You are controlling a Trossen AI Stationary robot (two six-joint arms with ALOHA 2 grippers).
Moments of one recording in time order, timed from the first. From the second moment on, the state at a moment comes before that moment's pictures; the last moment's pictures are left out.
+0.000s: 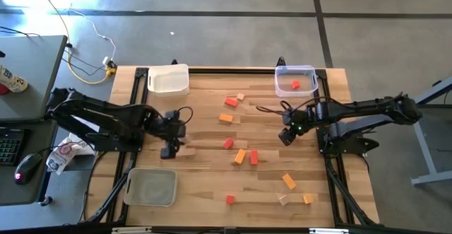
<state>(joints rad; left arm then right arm) -0.07 1.07 0.77 -0.78 -0.09 -0.19 -0.01 1.05 0.66 -0.83 0.00 0.85</state>
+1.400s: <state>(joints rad) -0.62 1.17 0.77 -0.86 0.08 -1.00 0.53 1.15 0.66 -0.40 0.19 1.42</state>
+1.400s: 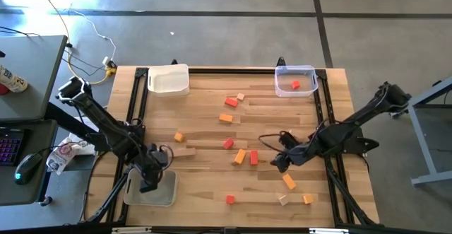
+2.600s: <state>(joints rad) -0.58 1.27 0.77 -0.83 0.20 -1.05 0.64 1.33 1.14 -0.99 0.26 1.41</state>
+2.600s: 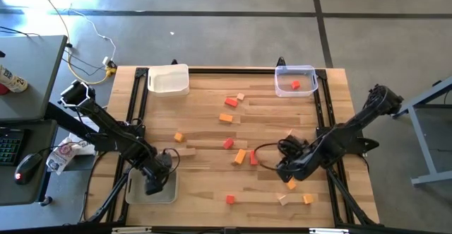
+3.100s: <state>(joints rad) -0.57 1.26 0.94 -0.80 0.12 -0.74 0.64 1.58 1.14 -1.05 0.04 1.51</state>
